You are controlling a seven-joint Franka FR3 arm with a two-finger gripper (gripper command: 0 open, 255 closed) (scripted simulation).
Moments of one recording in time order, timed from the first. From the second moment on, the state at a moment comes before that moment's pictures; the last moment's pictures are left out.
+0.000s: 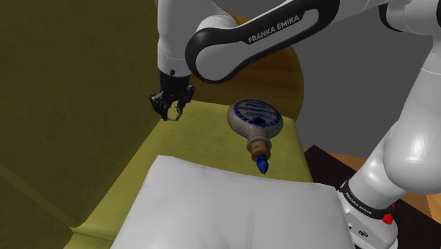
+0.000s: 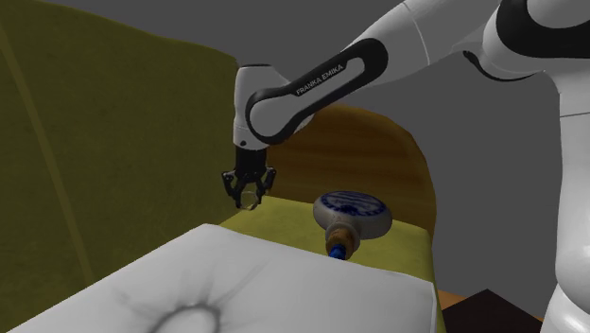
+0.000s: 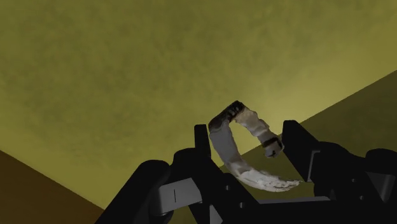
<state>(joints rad) 0.15 0.22 0.55 -1.87 -0.28 2.24 0.71</state>
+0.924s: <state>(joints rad) 0.14 0.17 0.56 -1.74 -0.22 2.08 0.67</state>
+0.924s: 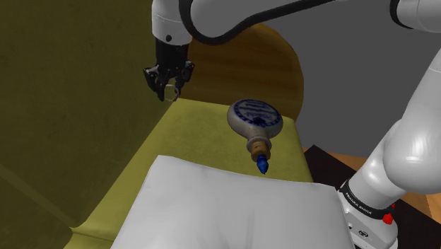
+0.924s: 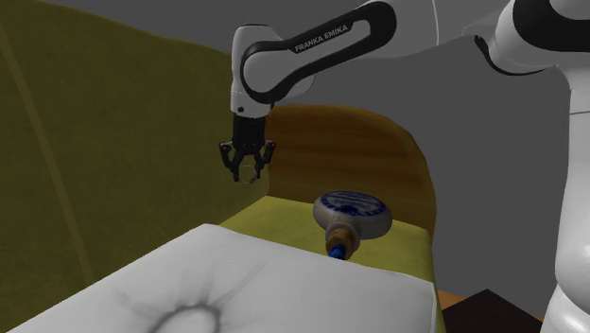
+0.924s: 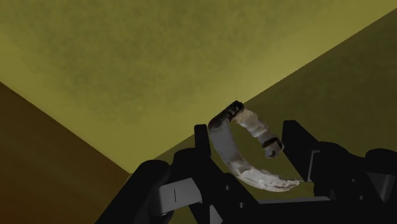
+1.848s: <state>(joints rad) 0.15 0.17 0.57 -1.55 -0.21 1.89 0.64</state>
